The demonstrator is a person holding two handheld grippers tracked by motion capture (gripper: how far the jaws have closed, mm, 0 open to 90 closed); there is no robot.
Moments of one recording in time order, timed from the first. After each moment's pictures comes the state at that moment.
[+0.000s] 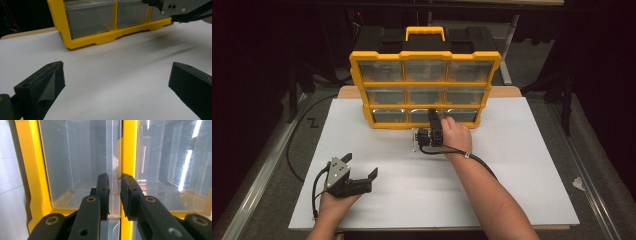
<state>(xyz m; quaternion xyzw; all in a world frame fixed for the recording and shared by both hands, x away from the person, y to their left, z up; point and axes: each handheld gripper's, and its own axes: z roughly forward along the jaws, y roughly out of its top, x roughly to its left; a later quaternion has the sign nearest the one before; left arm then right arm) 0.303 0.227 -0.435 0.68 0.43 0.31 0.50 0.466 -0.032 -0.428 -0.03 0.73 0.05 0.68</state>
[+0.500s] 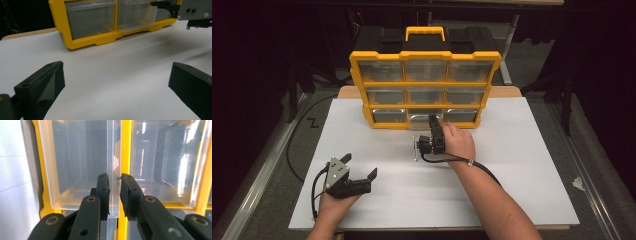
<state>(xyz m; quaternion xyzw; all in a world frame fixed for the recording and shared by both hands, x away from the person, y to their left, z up) 0.301 0.228 -0.434 0.68 0.43 0.32 0.50 0.438 -0.038 -0.427 -0.05 0.73 0.05 0.68</state>
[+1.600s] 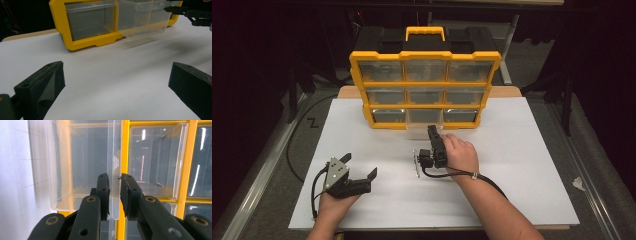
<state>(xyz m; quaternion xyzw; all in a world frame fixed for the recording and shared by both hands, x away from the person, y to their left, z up) 0.301 0.228 -0.433 0.68 0.43 0.32 0.50 0.397 -0.044 -0.428 -0.07 0.73 0.06 0.68</state>
